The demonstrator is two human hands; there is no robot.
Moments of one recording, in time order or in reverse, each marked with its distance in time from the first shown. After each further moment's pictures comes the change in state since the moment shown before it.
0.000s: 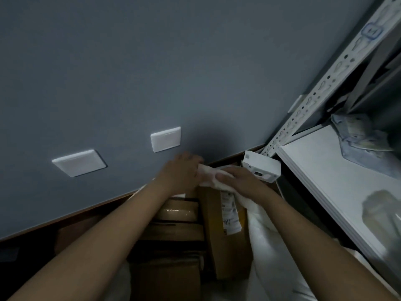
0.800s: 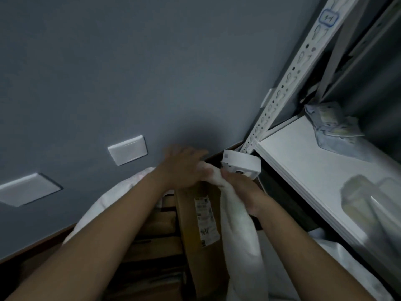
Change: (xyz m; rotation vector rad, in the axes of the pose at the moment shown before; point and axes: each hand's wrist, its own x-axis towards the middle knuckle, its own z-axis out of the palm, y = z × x) left_hand 0.075 0.038 0.016 0.119 0.048 0.291; right_hand -0.019 0.035 -0.032 0.728 0.205 0.263
